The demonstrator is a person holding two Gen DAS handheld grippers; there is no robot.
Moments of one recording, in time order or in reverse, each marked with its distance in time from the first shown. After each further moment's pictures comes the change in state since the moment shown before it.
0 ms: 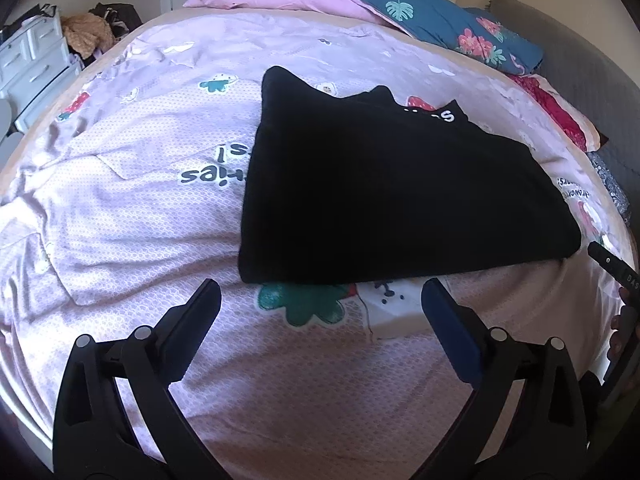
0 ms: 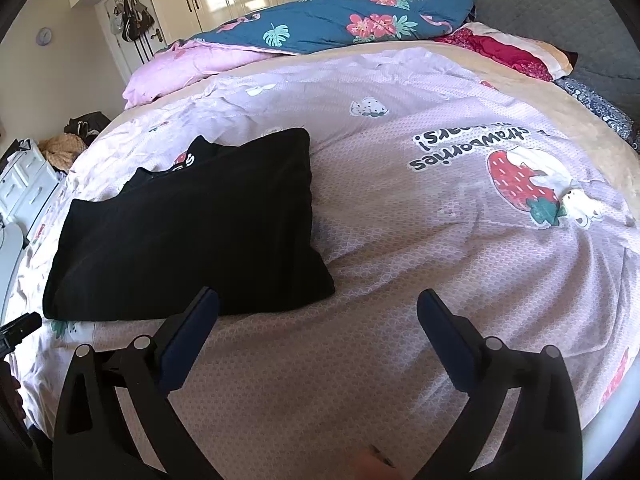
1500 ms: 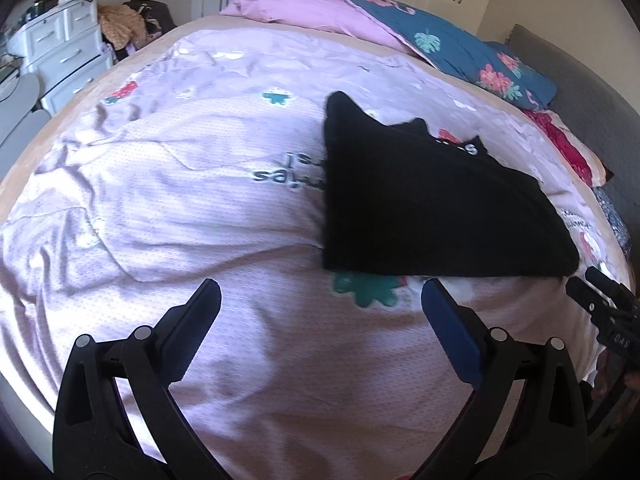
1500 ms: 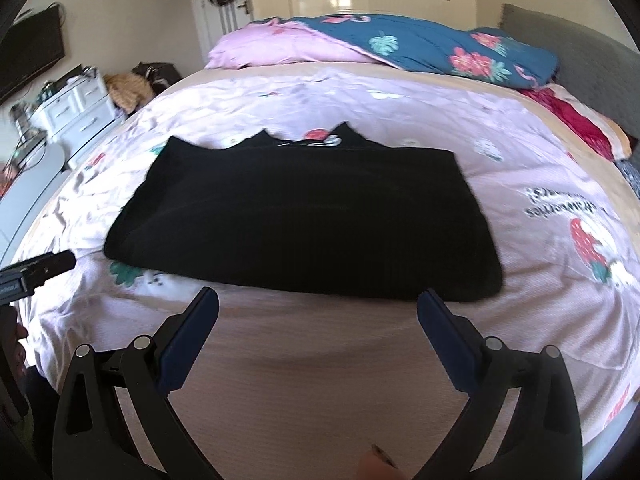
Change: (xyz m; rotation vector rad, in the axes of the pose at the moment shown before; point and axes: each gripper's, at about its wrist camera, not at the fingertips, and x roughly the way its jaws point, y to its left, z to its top) left arm -0.039 0.054 -0.017 -0.104 -0.086 0.032; right arm -0.020 0.150 -0.026 -0.302 -0.005 0.123
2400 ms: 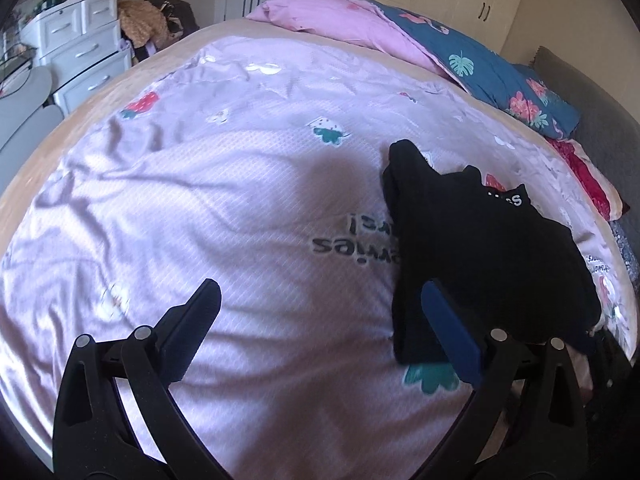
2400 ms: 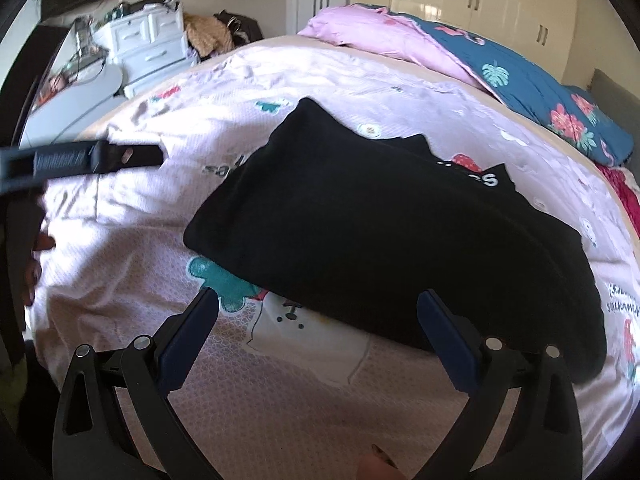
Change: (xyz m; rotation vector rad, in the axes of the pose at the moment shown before) left arm 0.034 0.046 0.060 -0.051 -0.026 0.035; right arm 0.065 0.139 0.017 -0.300 0.052 0.090
